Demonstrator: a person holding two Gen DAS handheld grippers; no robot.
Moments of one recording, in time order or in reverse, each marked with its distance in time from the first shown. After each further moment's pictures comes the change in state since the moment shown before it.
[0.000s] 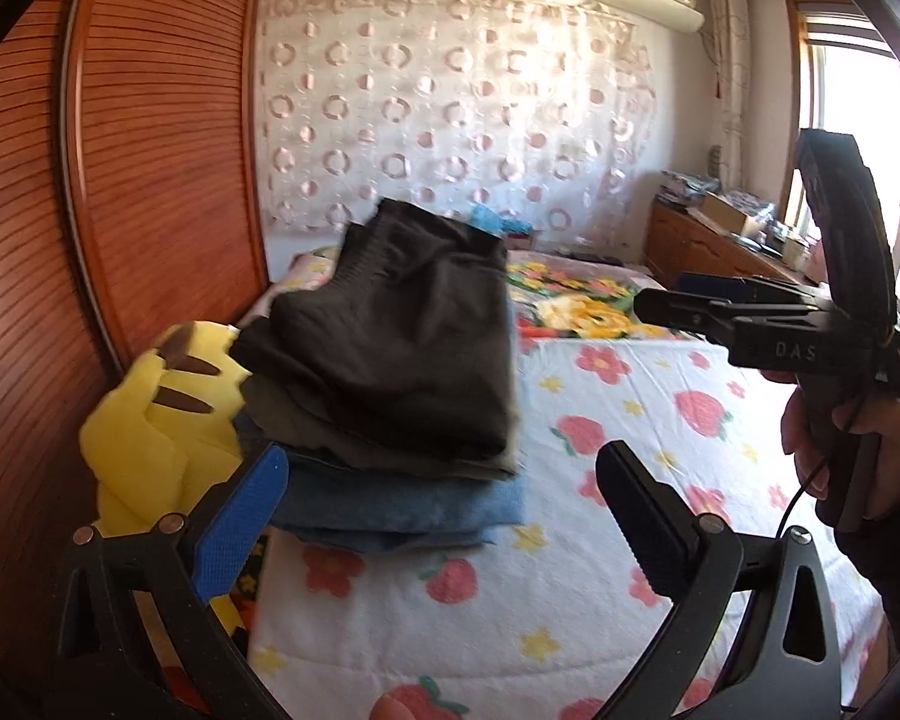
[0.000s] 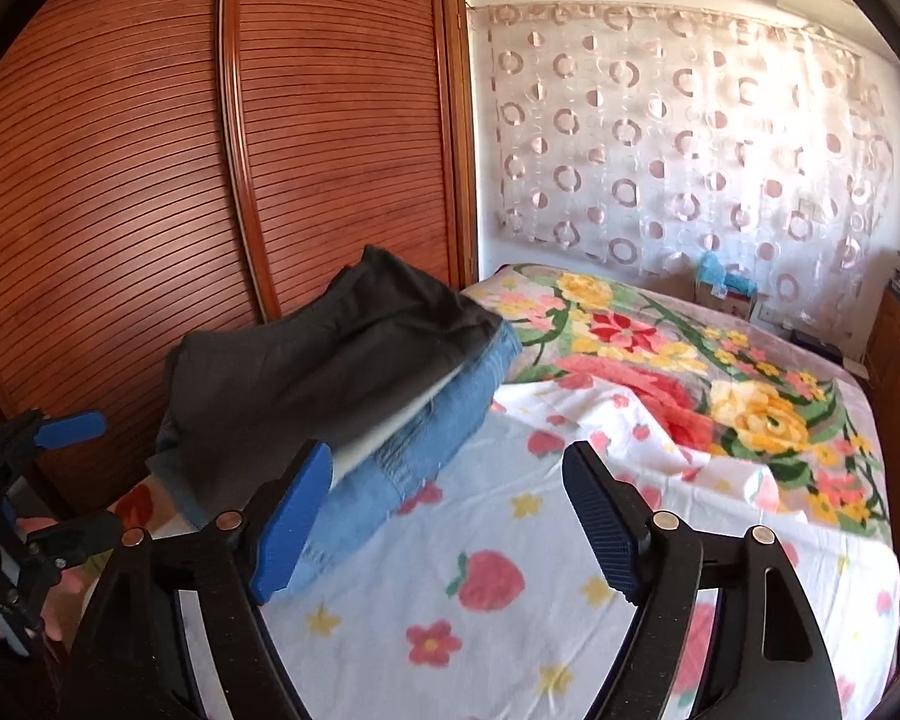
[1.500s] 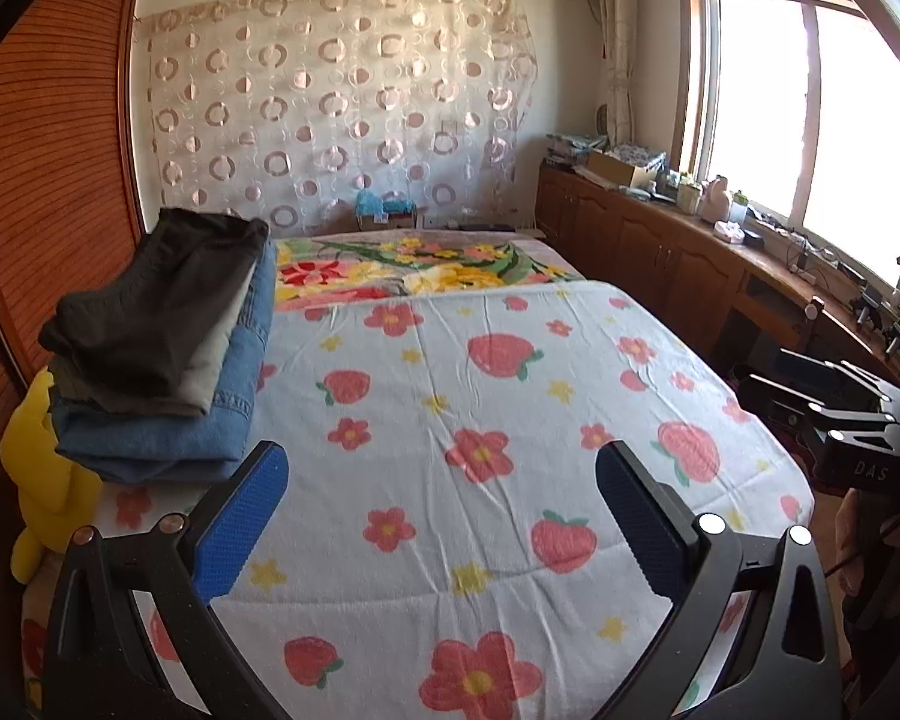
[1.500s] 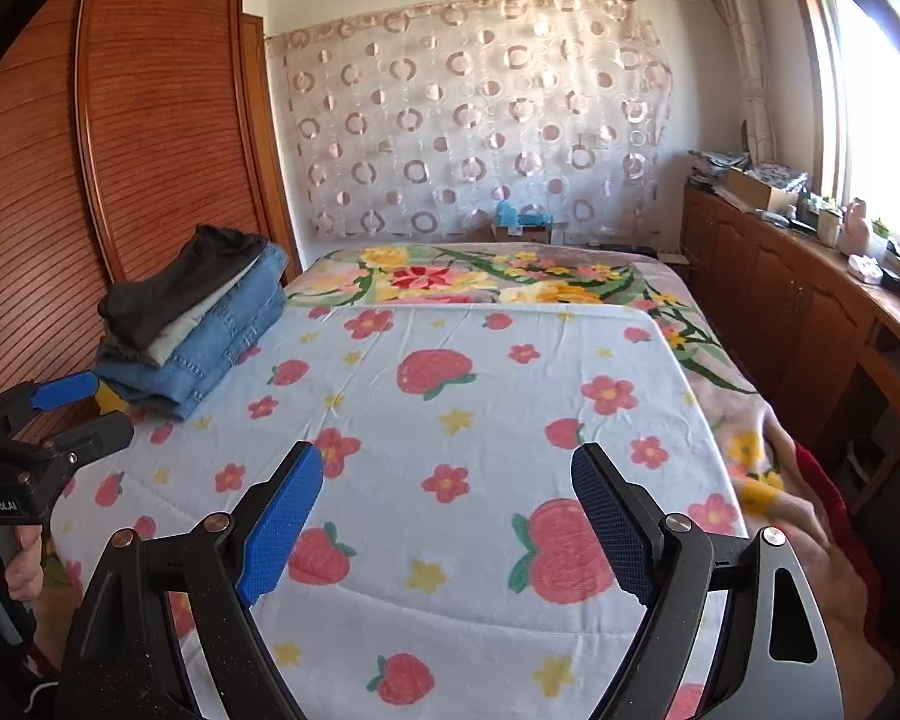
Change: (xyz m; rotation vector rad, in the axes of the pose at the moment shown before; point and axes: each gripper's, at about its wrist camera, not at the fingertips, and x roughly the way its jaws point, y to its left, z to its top) left arm -0.055 -0.153 -0.028 0.122 0.023 -0.186; right arm -0.219 0.052 -0.116 0.266 -0.020 -0.374
